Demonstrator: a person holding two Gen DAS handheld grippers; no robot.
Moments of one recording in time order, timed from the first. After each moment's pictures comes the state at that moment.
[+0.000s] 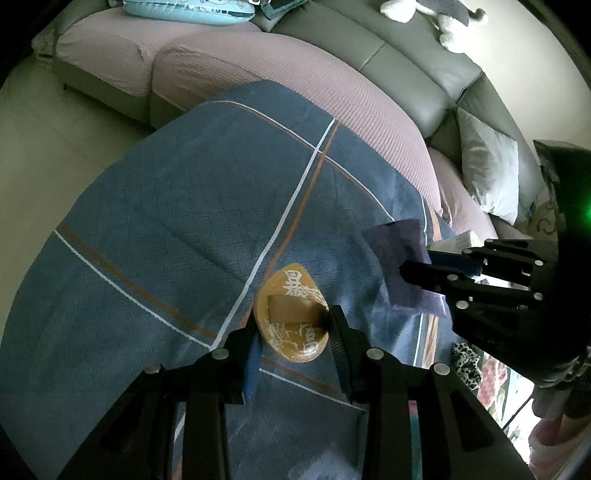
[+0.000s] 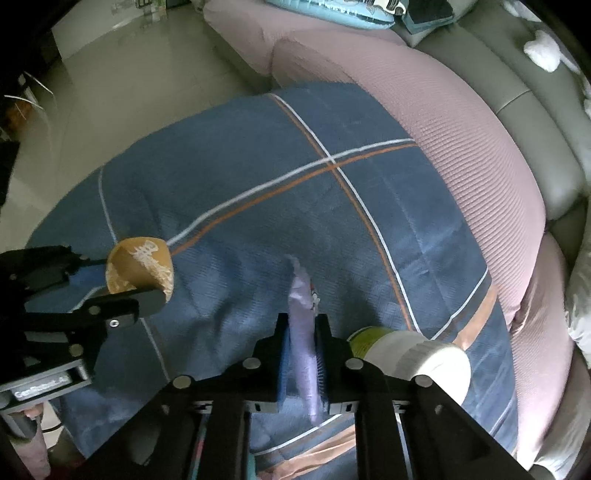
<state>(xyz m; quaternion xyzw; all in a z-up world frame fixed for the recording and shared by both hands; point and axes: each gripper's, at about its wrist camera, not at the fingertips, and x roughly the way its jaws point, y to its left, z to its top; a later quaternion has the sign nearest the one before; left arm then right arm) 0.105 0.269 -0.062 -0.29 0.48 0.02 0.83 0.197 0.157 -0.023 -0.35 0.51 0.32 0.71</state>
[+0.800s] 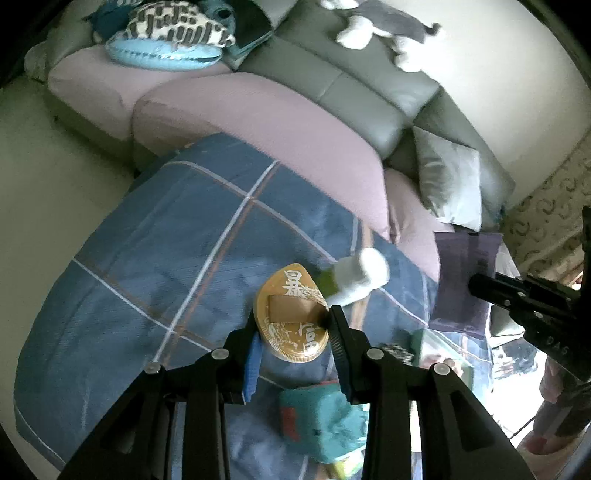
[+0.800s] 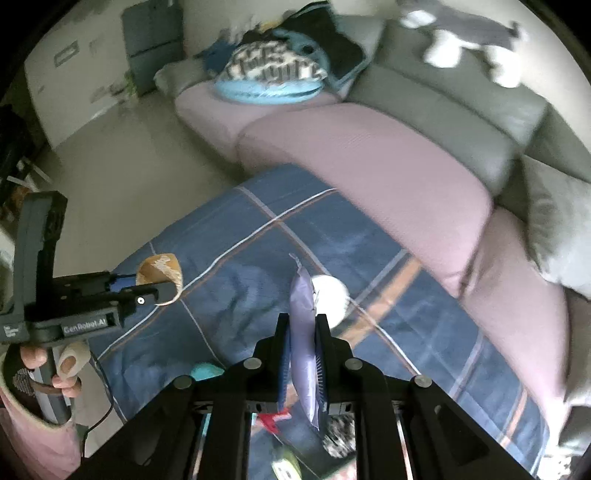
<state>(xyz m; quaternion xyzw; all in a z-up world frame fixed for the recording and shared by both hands) 0.075 0.224 0.038 -0.28 0.43 -0.01 0.86 0.149 0.028 0.130 -0.21 0.45 0.31 0.81</state>
